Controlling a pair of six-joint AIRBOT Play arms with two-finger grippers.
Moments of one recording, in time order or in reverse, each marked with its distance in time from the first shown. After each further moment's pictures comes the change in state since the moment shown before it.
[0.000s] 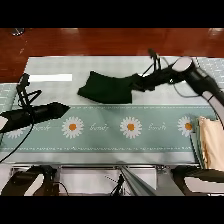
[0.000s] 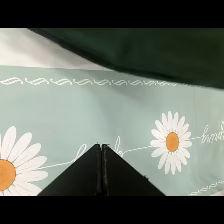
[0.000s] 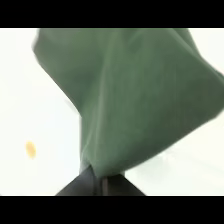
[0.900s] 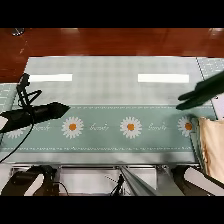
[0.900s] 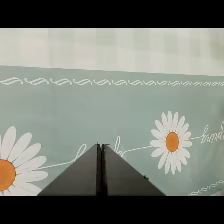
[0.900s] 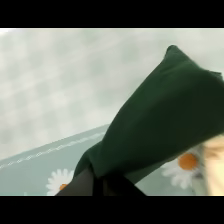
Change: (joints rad) left arm -0.002 0.000 0.000 0.000 0.002 0.000; right arm -0.793 0.291 0.513 -0.303 0.711 0.230
